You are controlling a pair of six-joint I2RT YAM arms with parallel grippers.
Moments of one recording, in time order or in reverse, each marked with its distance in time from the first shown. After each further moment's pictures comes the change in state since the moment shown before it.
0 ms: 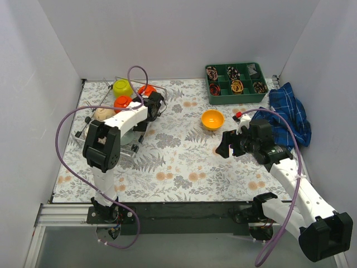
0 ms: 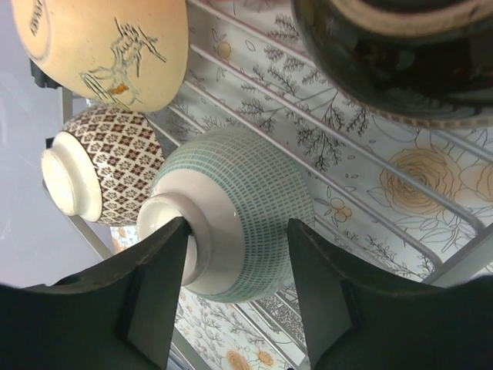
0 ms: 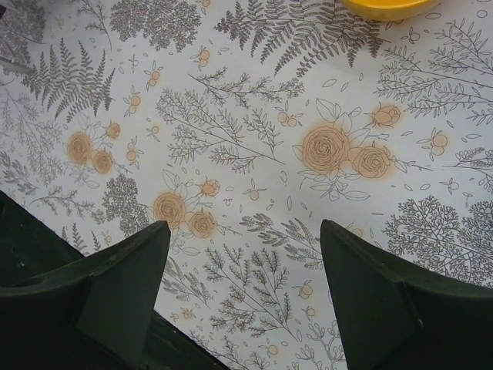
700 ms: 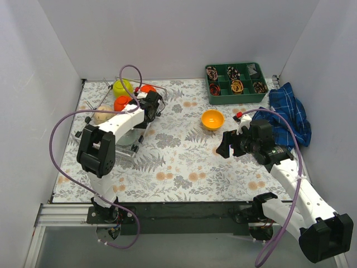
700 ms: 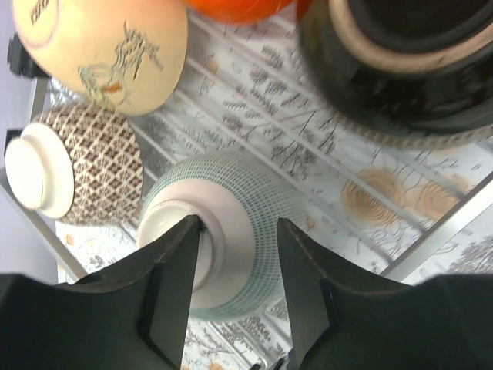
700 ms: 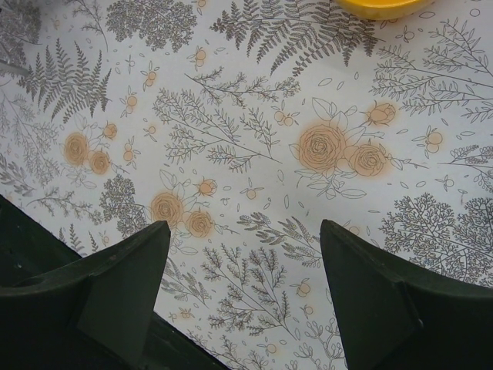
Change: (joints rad) left arm -0.001 -0.068 -0.039 0.107 0.013 -0.100; right arm 0.000 -0.012 0.000 -0.007 0.012 0.000
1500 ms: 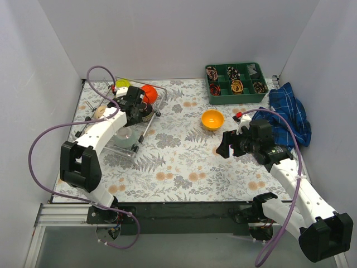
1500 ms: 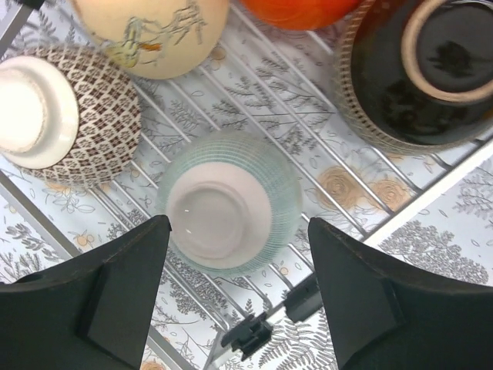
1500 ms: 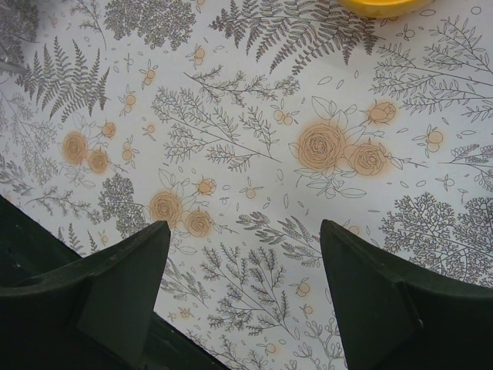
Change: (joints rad) left arm 0.085 -0.240 -0.090 -0.004 0.141 -0.217; right arm 0.000 0.006 0.000 0.000 0.000 -0.002
